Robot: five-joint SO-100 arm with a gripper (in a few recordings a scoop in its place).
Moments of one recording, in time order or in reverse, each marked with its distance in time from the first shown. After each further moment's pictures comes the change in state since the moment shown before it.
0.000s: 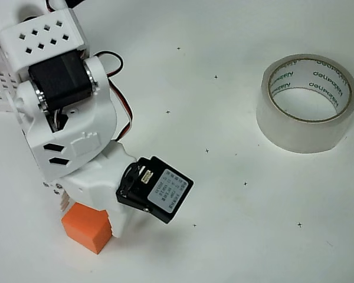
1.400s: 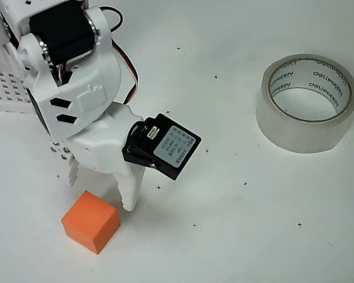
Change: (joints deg) arm -4.1 11.3 4.7 2.0 4.5
